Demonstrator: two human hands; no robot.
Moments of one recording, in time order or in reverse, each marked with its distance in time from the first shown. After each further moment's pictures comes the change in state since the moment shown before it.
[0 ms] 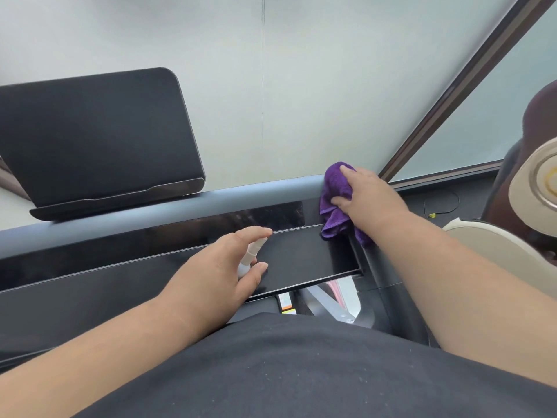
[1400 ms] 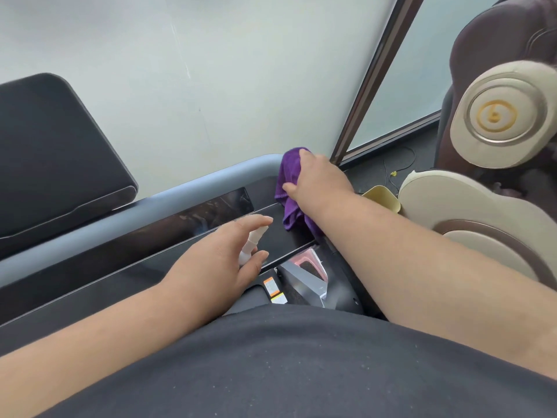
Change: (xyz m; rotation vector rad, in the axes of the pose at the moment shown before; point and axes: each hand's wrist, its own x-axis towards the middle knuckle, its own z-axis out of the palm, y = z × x) left_hand 0.032 0.047 0.030 0.035 -0.167 0.179; right_hand -0.033 -0.008 -0.002 0.085 -0.010 0.264
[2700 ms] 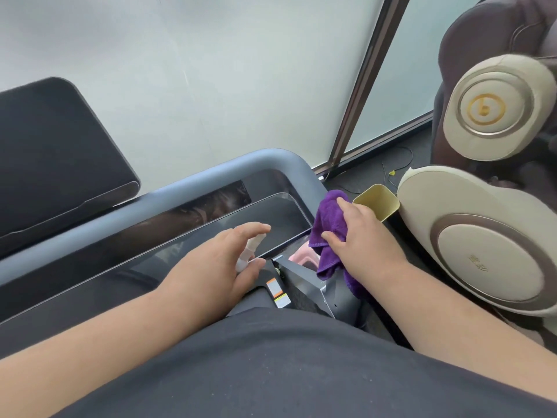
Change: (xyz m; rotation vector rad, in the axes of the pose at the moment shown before) left_hand -0.031 0.009 0.001 0.075 -0.029 0.042; right_hand -0.124 0.081 0.026 0.150 0.086 0.010
